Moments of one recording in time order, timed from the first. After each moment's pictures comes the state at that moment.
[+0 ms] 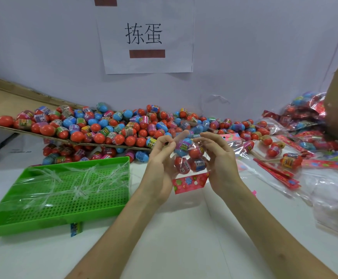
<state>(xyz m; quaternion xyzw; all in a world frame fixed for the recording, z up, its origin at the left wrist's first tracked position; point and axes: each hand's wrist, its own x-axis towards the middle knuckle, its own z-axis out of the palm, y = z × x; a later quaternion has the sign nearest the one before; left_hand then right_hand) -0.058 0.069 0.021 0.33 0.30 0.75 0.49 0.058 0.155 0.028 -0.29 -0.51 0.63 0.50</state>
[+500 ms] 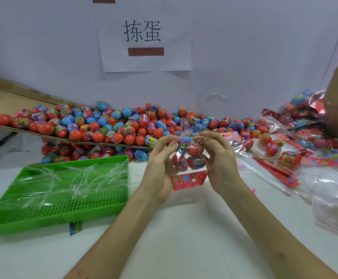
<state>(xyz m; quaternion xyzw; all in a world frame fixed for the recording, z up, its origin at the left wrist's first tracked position) -0.053 0.071 0.021 0.28 0.33 0.76 0.48 0.058 0.158 0.027 -0.30 -0.50 0.63 0.51</state>
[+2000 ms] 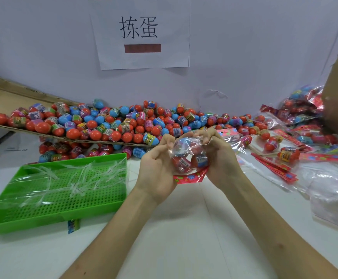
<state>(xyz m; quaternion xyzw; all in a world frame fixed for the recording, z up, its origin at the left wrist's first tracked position) -0.051 0.059 0.029 0.25 0.21 0.72 0.62 0.064 0.155 0.036 -0.16 -0.45 0.76 0.44</state>
